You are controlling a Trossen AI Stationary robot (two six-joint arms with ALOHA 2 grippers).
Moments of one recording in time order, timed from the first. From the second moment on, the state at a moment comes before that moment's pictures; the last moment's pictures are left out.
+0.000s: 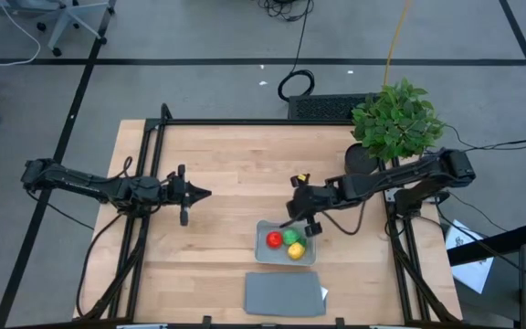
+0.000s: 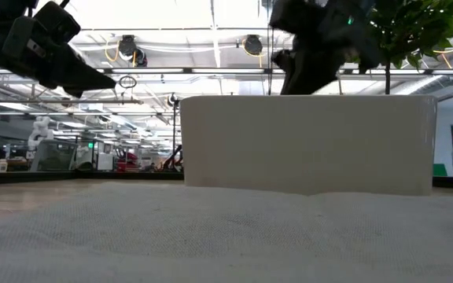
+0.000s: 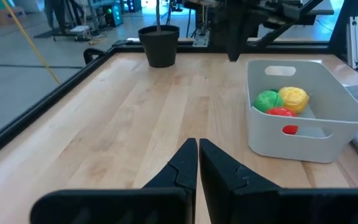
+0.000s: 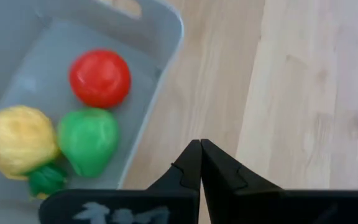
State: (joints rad) left arm -0.14 0.53 0.17 0.12 -0.27 -0.03; right arm 0.13 1.53 1.04 -0.47 0.13 -0.25
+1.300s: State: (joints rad) left arm -0.14 0.55 0.17 0.19 -0.29 -0.02; right arm 0.25 1.18 1.04 -0.44 0.13 -0.16
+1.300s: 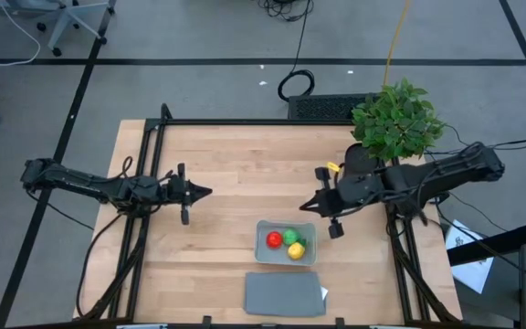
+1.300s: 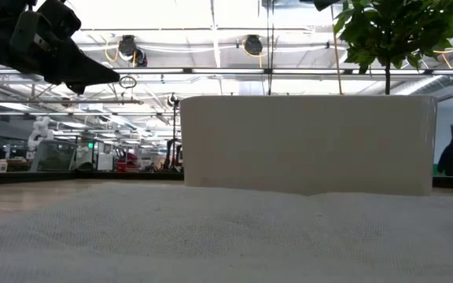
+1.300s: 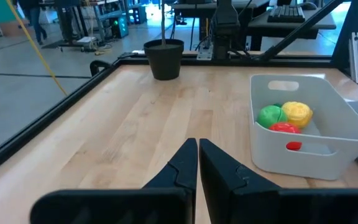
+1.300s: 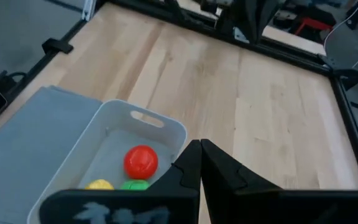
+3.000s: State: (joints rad) left arm -0.35 0.36 0.17 0.26 -0.59 0.22; right arm 0.40 0.22 0.42 -0.33 0.47 0.13
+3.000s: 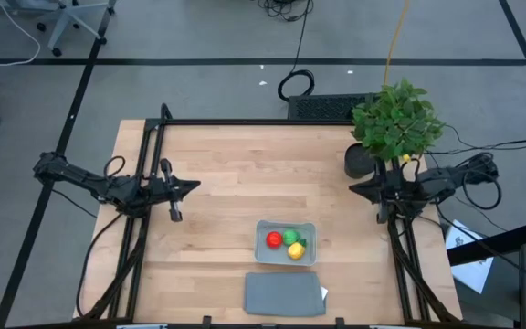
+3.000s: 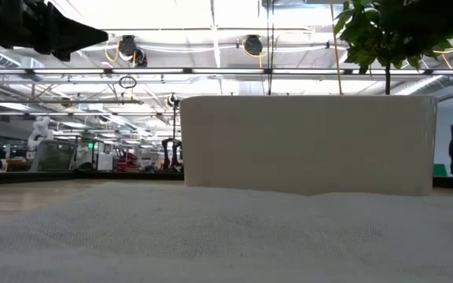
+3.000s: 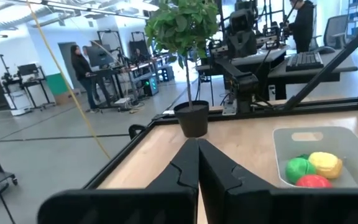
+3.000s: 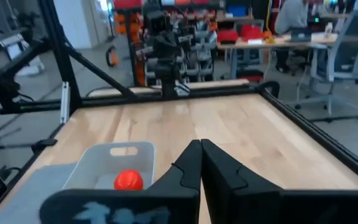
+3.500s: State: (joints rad) left arm -0.35 0.36 0.17 0.26 -0.60 0.21; right arm 0.40 0.03 0.16 -0.05 0.43 0.01
